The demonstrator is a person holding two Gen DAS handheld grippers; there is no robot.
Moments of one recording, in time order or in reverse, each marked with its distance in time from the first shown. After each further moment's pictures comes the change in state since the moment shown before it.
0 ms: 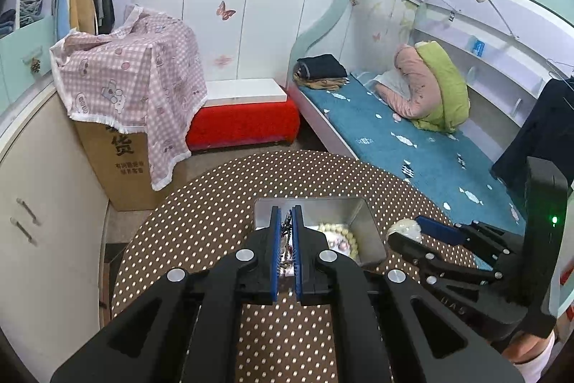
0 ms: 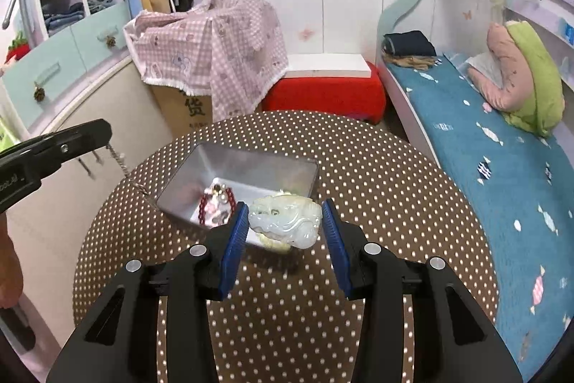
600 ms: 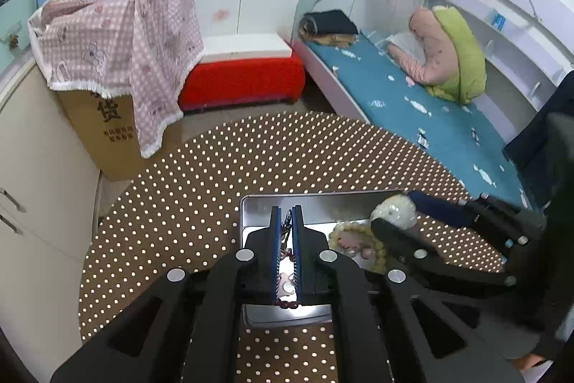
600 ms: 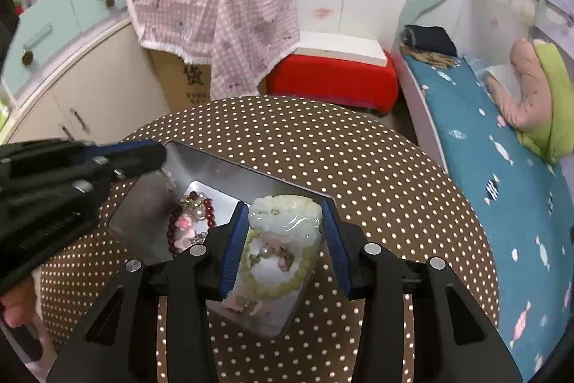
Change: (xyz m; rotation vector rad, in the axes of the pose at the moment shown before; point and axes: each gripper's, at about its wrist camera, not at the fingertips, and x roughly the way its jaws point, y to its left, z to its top) left arm 0.104 0.010 0.003 -0.023 0.199 0.010; right arm 0.083 0.009 0.035 -0.128 0.124 0.002
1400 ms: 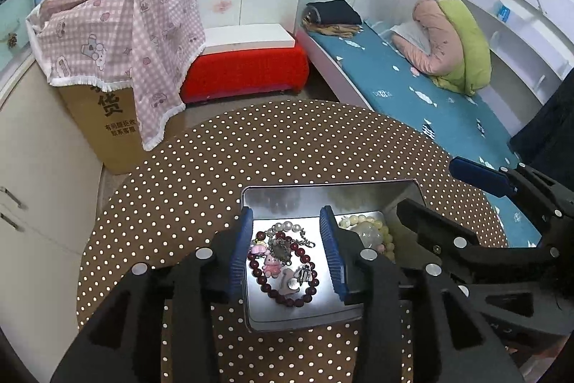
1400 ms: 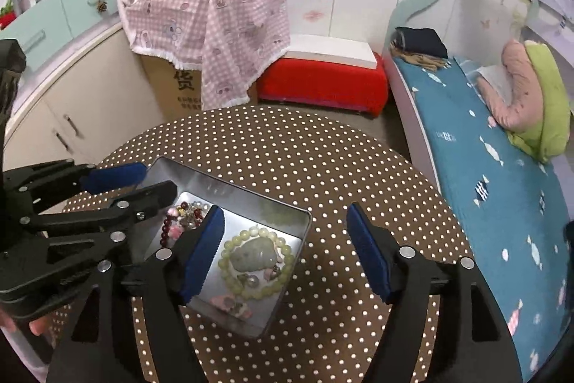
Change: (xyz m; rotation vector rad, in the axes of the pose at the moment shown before) left arm 0.005 -0.007 -0.003 0.011 0.020 0.022; right arm -0.016 -0.013 0.004 0.021 -0.013 -0.051
